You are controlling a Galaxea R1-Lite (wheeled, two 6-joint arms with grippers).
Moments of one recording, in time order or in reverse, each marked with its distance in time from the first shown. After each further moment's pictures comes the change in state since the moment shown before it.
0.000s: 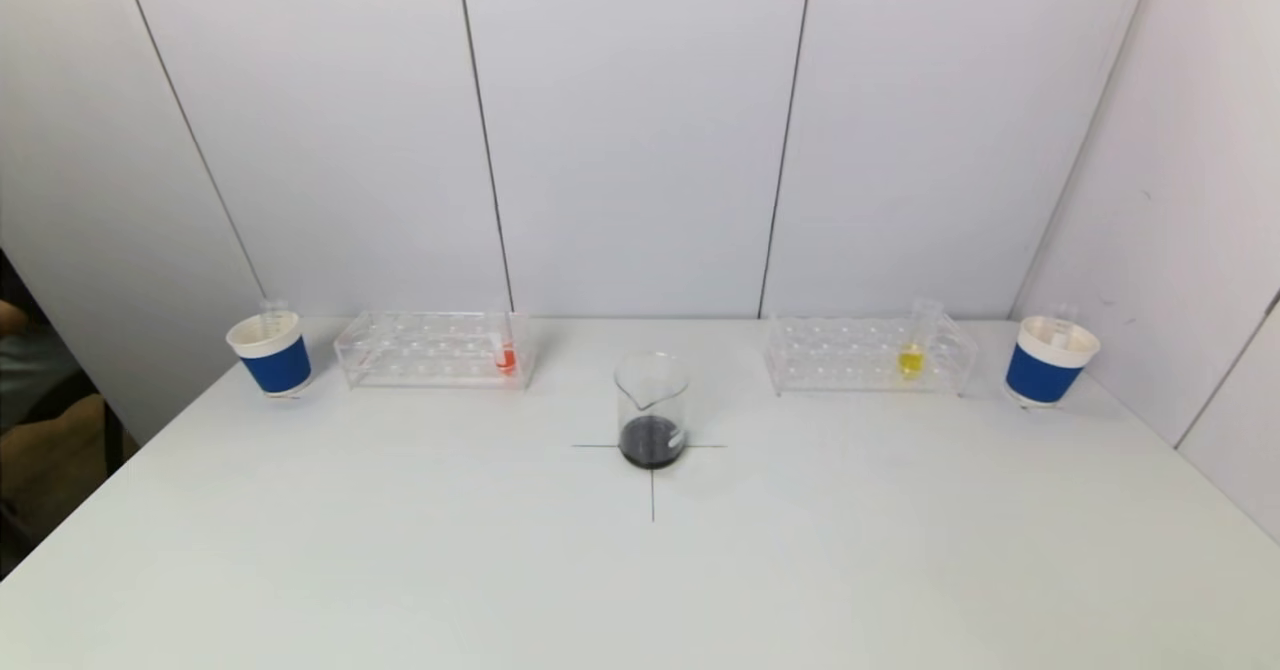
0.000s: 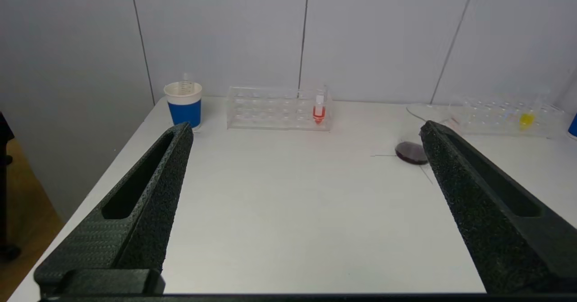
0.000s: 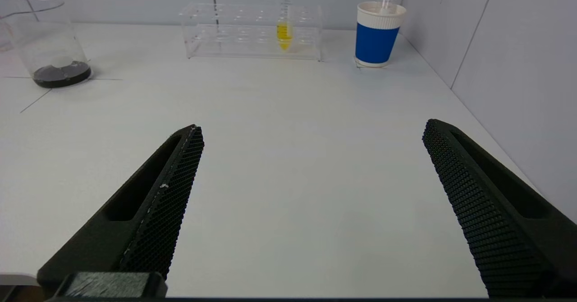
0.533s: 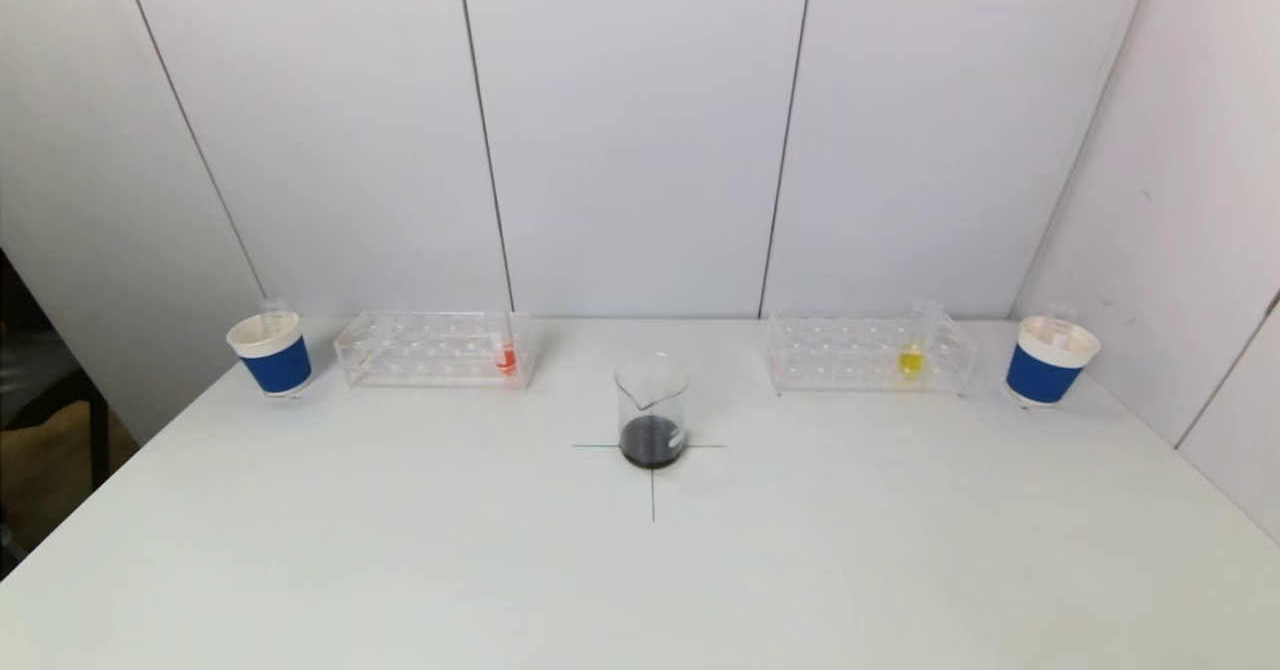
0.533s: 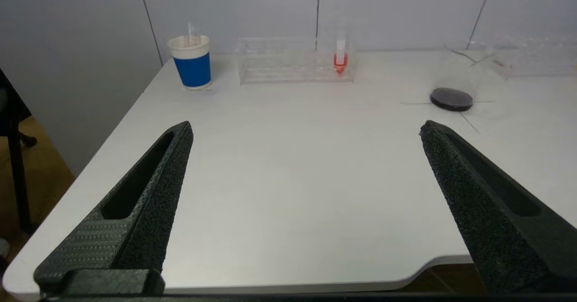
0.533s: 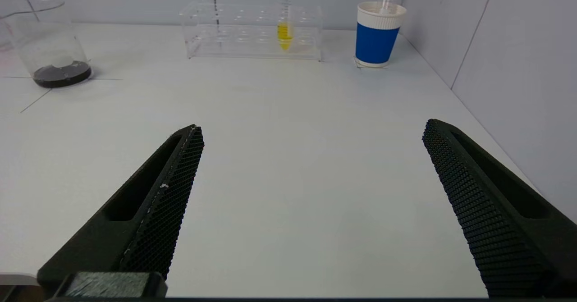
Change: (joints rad) left arm 0.000 -0.108 0.265 -0.052 0.014 0.072; right arm 0.000 0.000 0.000 0.000 0.000 0.000
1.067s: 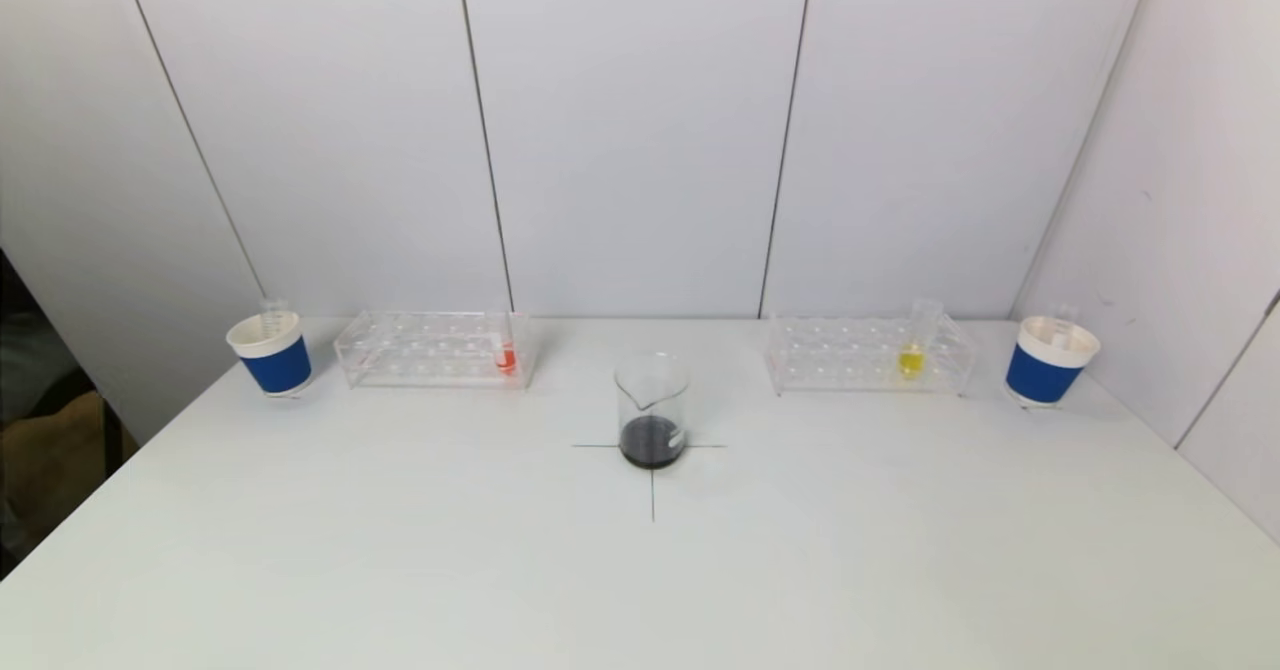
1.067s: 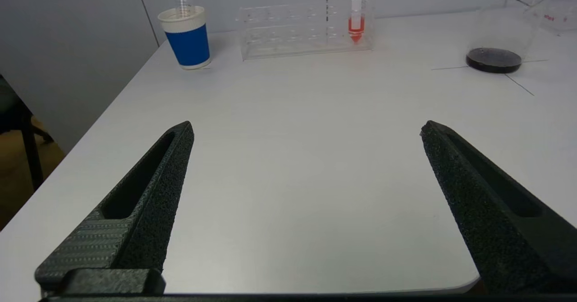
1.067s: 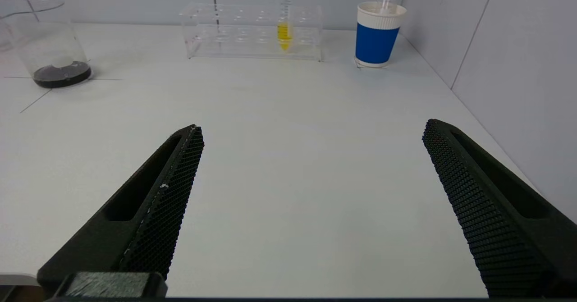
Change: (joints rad) left arm 0.000 -0.001 0.360 -0.330 0.003 0.066; right arm 0.000 0.000 0.000 0.000 0.000 0.000
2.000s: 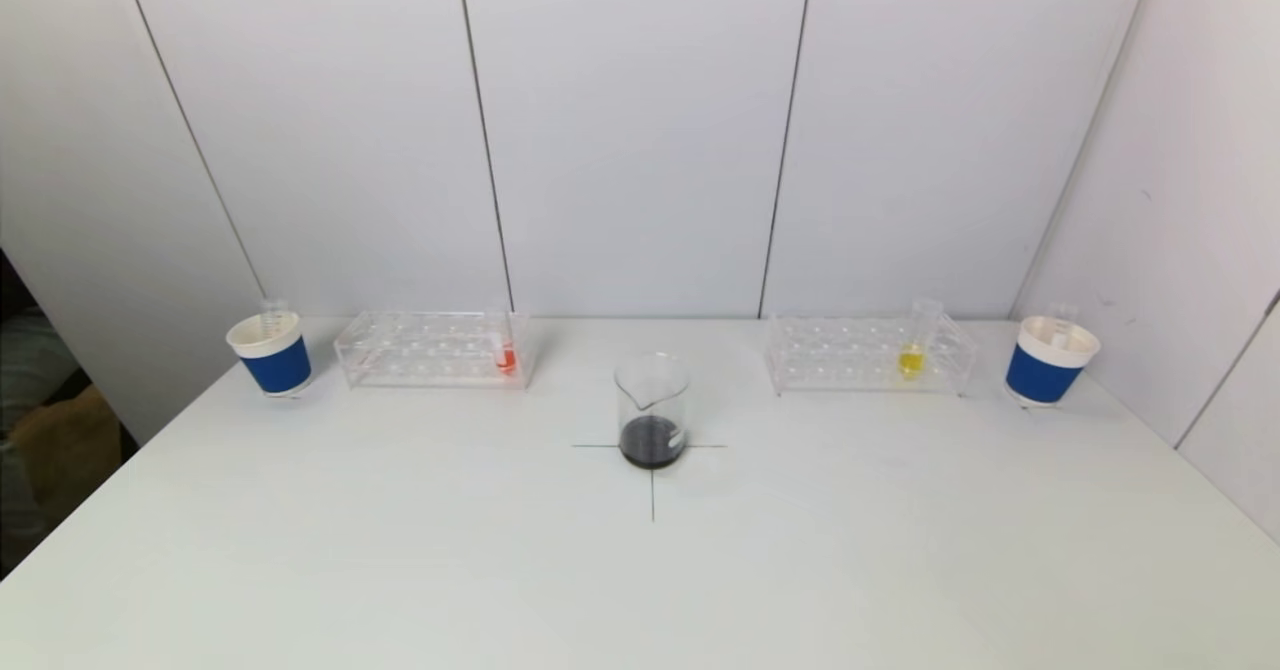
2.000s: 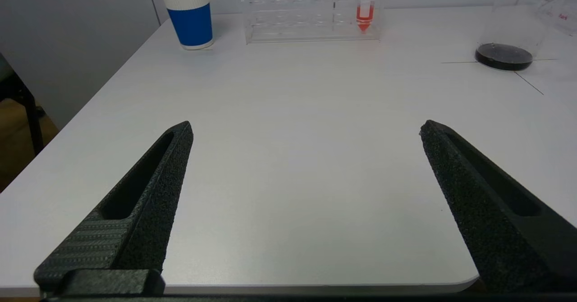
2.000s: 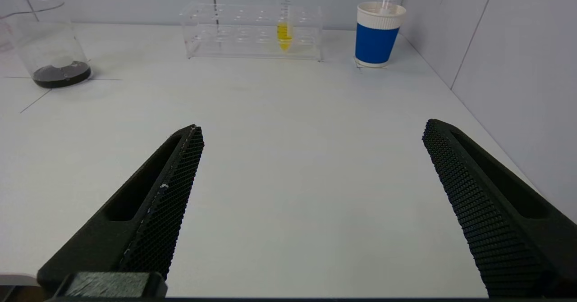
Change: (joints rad) left arm 0.000 0.000 0.016 0.003 0.031 -0.046; right arm 0.000 0.000 0.000 0.000 0.000 0.000
